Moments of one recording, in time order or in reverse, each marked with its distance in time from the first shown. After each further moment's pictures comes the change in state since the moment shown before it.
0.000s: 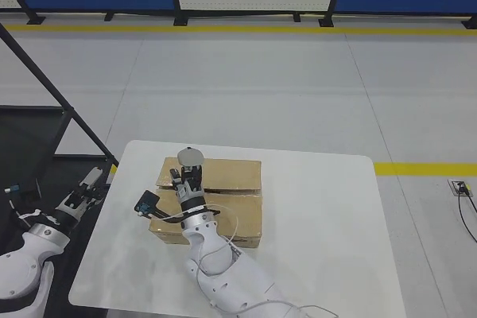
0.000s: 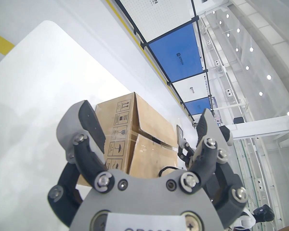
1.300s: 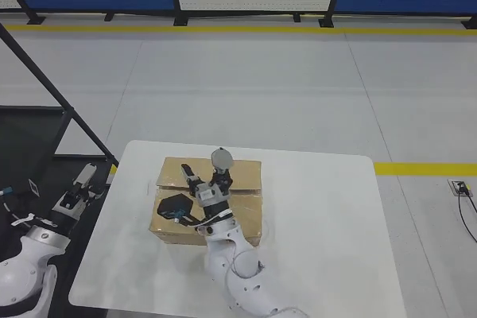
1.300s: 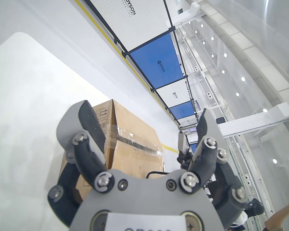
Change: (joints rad) left arm 0.016 -0.014 0.007 -0.030 -0.068 -0.108 0.064; right arm -0.278 0.109 0.238 -0.381 0.263 0.006 -0.504
